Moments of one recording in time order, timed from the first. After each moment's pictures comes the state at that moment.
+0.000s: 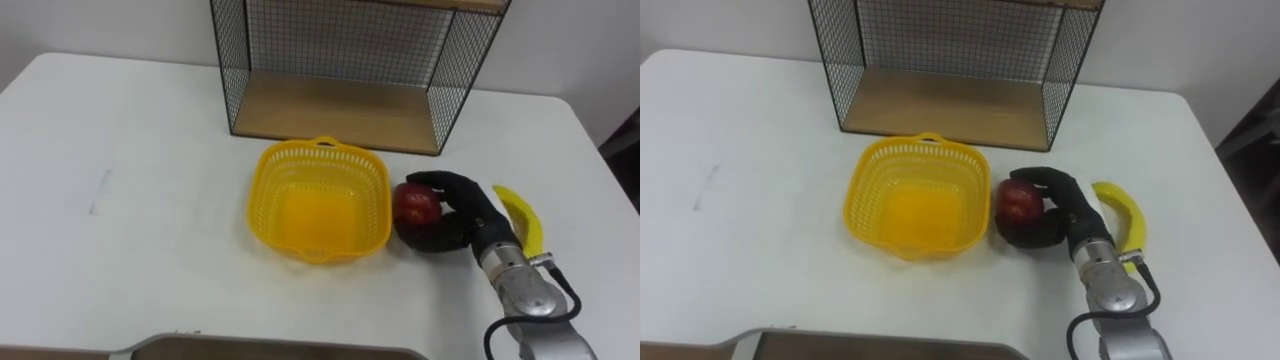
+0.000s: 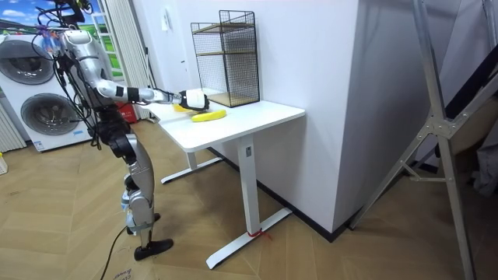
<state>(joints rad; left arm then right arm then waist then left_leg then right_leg) 0.24 0.20 0.08 1.05 0.40 0.10 -0.01 -0.03 -0.27 0.01 0.33 -0.06 -0.03 0.08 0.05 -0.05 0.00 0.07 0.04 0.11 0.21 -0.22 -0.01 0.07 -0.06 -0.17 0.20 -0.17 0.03</state>
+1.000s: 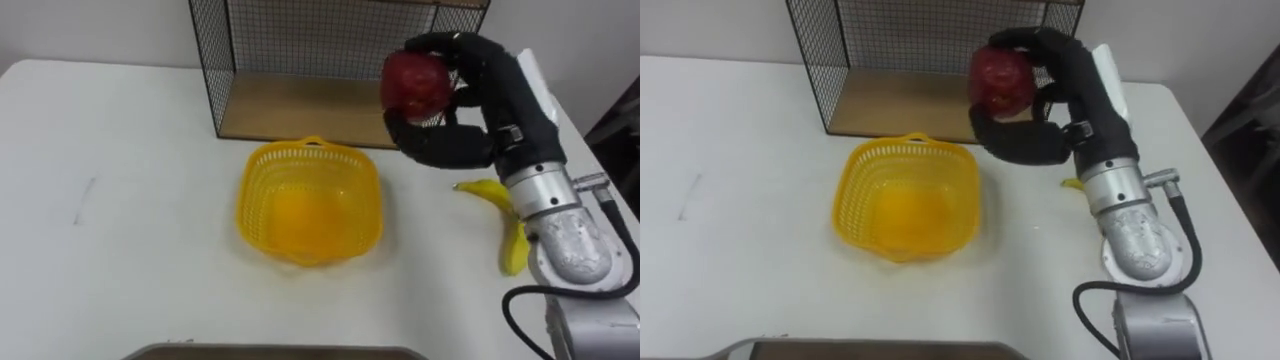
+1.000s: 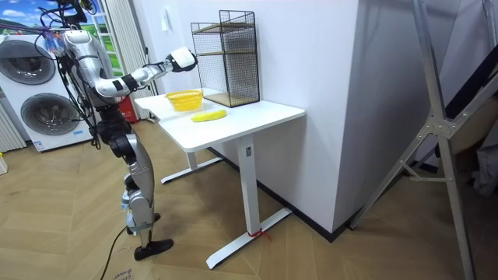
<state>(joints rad) 0.20 0.21 0.05 1.12 0.40 0.06 -0.01 -0.03 -0.31 0.06 -0.25 -0.18 -0.02 0.14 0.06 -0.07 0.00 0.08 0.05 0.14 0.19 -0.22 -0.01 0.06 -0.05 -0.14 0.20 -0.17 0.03</state>
